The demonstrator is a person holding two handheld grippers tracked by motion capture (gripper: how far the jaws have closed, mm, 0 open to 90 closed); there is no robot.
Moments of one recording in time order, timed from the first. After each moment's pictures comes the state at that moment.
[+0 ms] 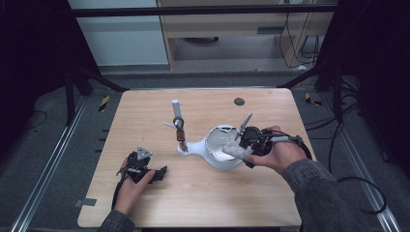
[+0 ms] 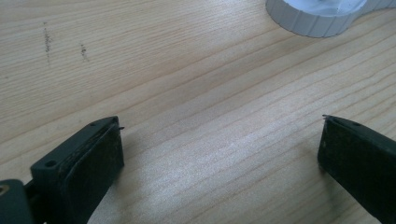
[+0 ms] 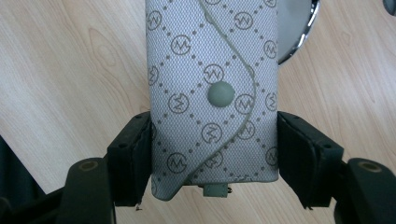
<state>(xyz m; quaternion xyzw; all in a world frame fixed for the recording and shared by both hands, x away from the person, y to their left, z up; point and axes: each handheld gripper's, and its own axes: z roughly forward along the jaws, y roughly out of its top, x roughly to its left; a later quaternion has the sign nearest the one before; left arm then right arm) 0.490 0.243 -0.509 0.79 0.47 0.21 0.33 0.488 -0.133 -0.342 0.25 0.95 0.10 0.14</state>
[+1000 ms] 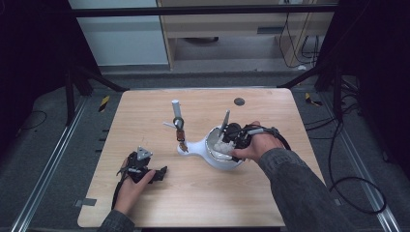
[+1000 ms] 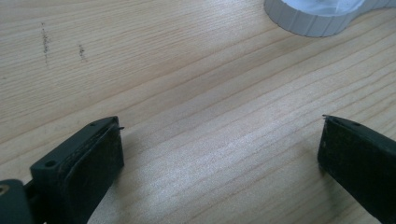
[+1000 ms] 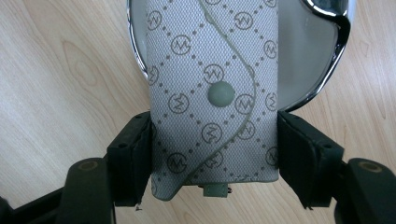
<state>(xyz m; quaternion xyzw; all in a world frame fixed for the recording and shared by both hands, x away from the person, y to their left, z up) 0.490 0.242 -0.509 0.79 0.47 0.20 0.33 0.523 -0.092 -0.365 0.25 0.96 0.04 0.12</state>
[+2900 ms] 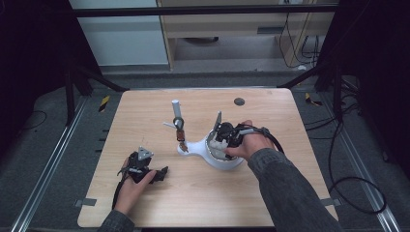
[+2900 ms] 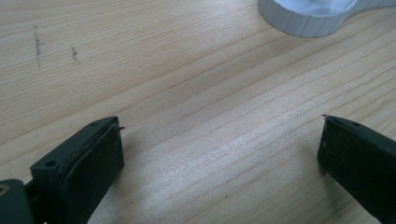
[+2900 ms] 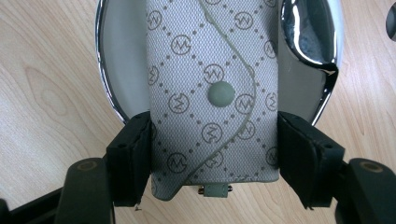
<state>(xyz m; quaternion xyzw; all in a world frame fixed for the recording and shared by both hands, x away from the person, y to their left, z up) 0.490 0.240 -0.509 0.80 0.46 0.20 0.33 0.536 -0.074 -0.380 0.25 0.95 0.03 0.16</state>
